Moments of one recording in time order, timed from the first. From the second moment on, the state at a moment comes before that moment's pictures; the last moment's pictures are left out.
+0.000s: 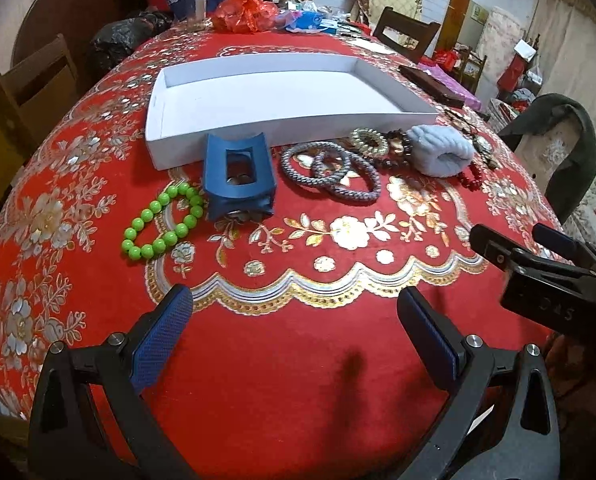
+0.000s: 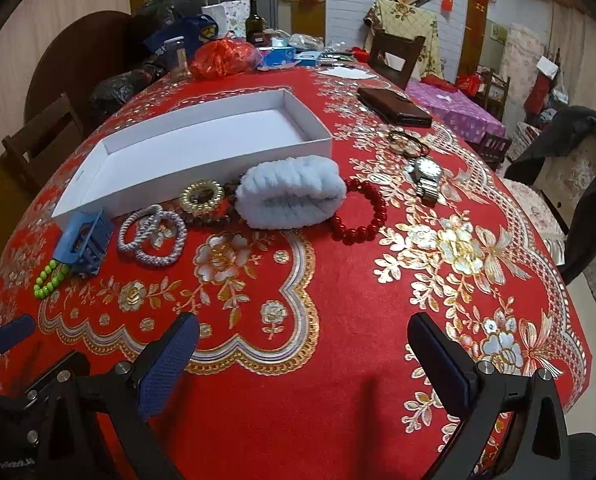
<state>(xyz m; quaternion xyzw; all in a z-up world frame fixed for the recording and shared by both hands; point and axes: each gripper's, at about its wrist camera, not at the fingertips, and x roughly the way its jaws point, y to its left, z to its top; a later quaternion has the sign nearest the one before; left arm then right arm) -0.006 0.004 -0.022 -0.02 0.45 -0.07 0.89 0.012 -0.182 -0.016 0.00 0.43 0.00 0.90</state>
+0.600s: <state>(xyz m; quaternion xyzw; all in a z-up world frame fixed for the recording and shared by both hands) -0.006 0.023 -0.020 -0.06 0.44 -0.06 0.89 0.014 -0.183 -0.017 0.01 0.43 0.00 0.90</state>
